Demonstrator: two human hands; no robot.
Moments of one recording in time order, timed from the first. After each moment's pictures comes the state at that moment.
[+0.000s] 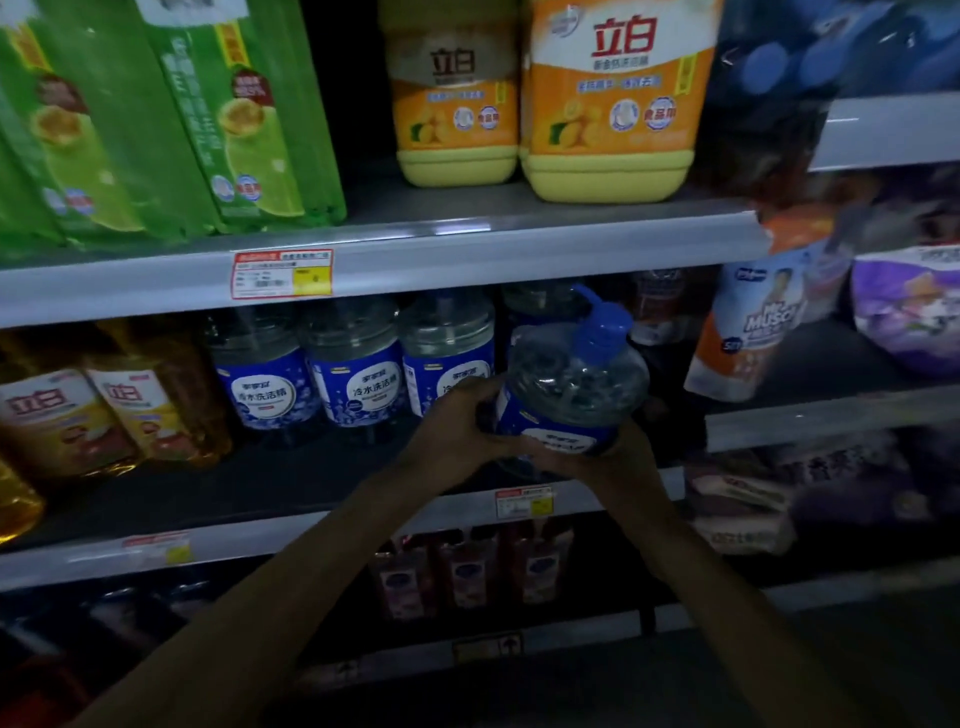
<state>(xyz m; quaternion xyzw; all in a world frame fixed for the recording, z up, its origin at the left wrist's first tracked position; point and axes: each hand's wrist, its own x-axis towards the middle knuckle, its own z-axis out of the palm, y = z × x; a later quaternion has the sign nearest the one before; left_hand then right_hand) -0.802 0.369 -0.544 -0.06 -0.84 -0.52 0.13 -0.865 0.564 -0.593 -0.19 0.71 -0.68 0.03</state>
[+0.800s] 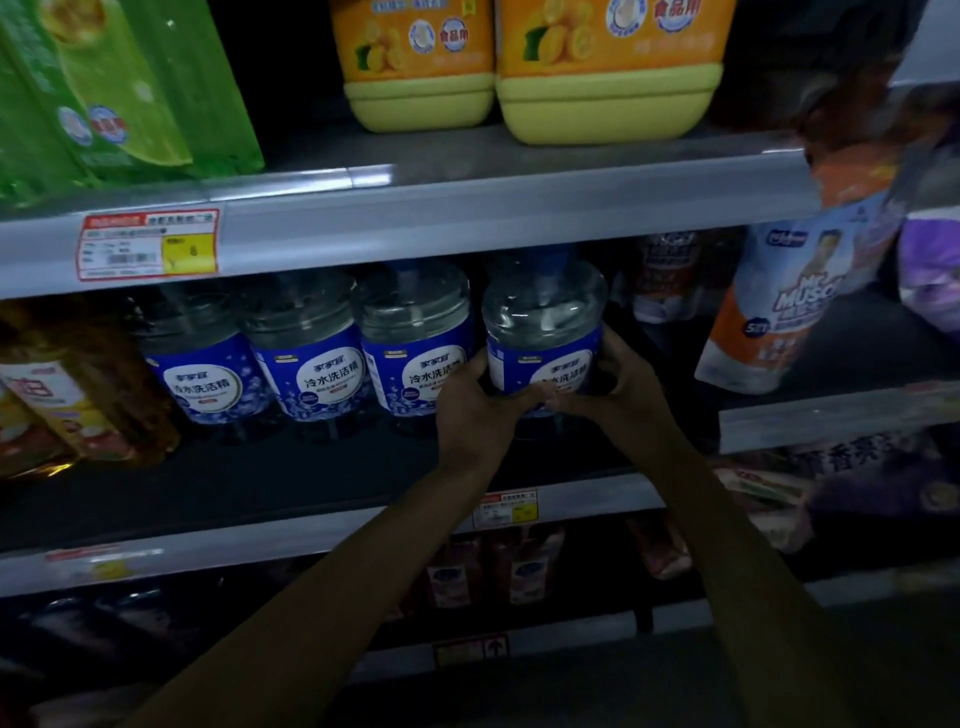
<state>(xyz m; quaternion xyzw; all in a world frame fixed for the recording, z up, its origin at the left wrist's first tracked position) -0.878 0.413 -0.589 0.12 -0.75 -0.58 0.28 -0.961 0.567 -0.588 -0.30 0.71 -0.63 0.00</state>
